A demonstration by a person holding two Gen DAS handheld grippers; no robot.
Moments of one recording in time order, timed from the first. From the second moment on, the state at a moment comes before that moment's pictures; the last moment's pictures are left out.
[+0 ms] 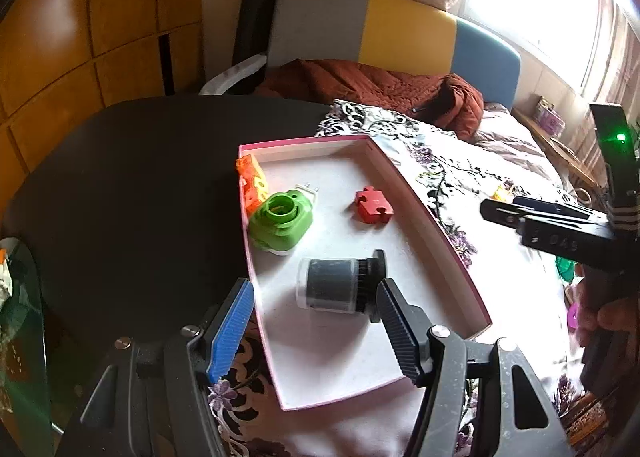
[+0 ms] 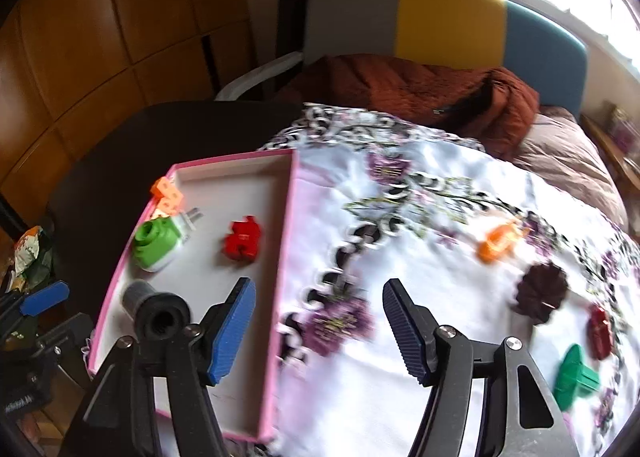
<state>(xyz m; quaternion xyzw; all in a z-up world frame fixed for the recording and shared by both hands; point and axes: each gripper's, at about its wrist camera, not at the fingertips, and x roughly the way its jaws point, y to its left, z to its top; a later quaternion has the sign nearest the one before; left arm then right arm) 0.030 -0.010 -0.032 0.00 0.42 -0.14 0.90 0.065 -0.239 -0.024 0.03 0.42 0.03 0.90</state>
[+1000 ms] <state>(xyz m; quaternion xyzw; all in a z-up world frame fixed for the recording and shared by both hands) -0.031 -0.252 -0.045 0.14 0.44 -0.49 0.74 -0.117 -0.551 -0.040 0.41 0.32 -0.23 0.82</state>
